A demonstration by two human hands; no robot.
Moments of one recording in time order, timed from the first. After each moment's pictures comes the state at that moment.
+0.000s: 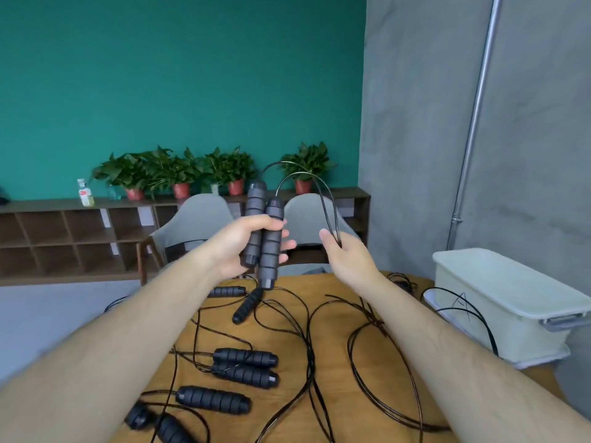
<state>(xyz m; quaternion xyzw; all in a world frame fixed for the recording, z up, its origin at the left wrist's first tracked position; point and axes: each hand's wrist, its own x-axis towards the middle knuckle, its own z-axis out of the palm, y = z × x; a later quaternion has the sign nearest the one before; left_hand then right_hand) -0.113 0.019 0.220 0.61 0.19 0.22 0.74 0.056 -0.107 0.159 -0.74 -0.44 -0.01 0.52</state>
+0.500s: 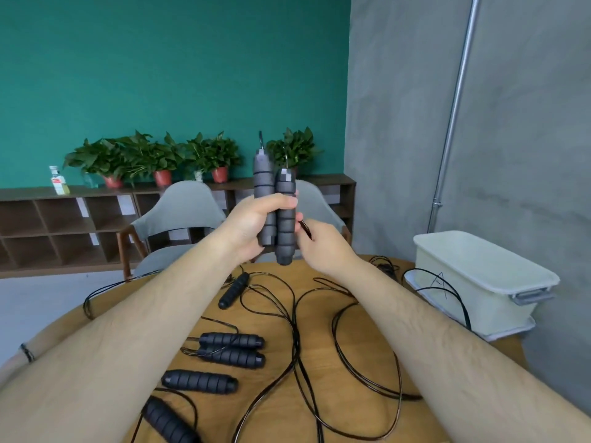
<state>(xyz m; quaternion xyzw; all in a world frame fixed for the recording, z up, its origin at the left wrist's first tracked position) -0.081 -0.015 0.218 0.63 0.08 0.27 0.73 0.048 -0.108 0.161 -0.75 -0.53 -0.04 0.40</state>
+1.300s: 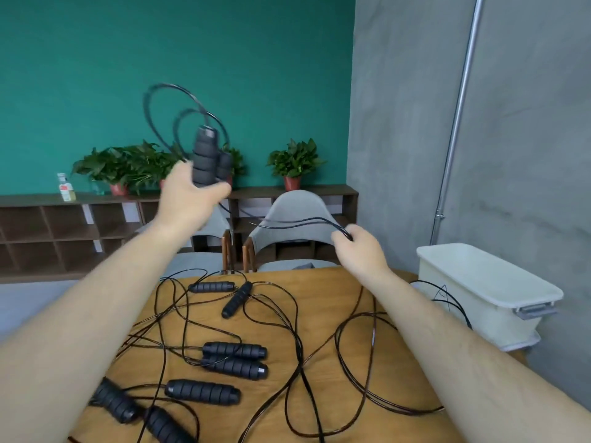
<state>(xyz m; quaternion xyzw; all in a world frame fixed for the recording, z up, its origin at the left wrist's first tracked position) -0.147 0.030 0.261 0.76 0.26 0.52 0.31 0.070 -0.138 0.166 -0.79 -0.35 -0.02 0.50</state>
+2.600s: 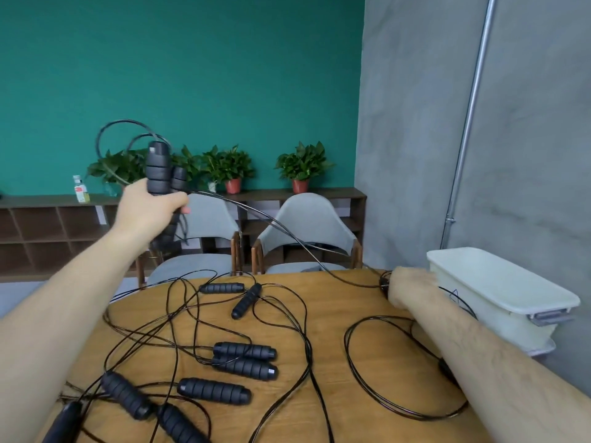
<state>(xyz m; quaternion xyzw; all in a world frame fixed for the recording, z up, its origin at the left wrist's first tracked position) -0.204 0.082 0.253 0.69 0.36 0.50 0.37 0.114 -0.172 0.135 -0.97 -0.22 -0.01 -0.07</state>
